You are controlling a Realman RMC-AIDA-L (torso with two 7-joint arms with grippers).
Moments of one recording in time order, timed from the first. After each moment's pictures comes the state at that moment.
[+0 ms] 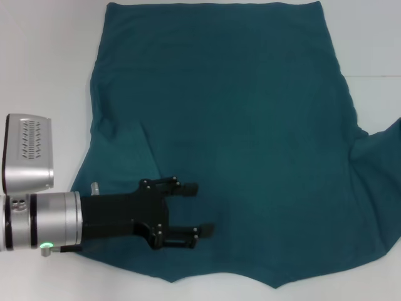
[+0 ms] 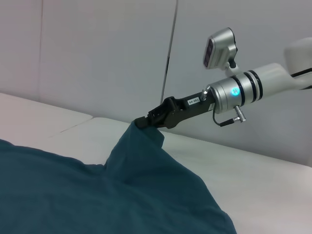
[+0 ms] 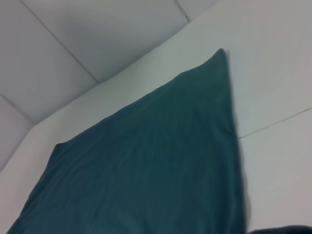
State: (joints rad) left arm -0.50 -2.17 0.81 0.67 1.97 1.56 -1.23; right arm 0.52 1.95 -0.36 -0.53 -2.06 -1.12 1.93
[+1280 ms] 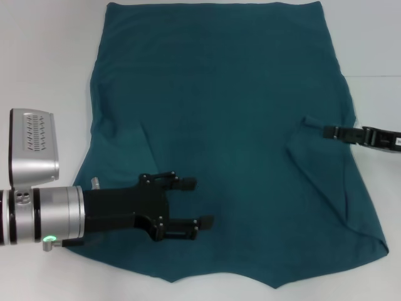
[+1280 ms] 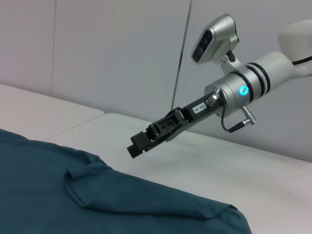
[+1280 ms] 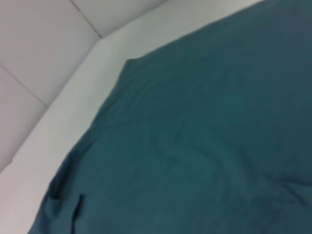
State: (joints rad) left arm -0.51 -2.17 0.81 0.67 1.97 1.52 -1.25; right arm 0.60 1.97 -0.61 -0.53 -2.08 -1.17 2.03
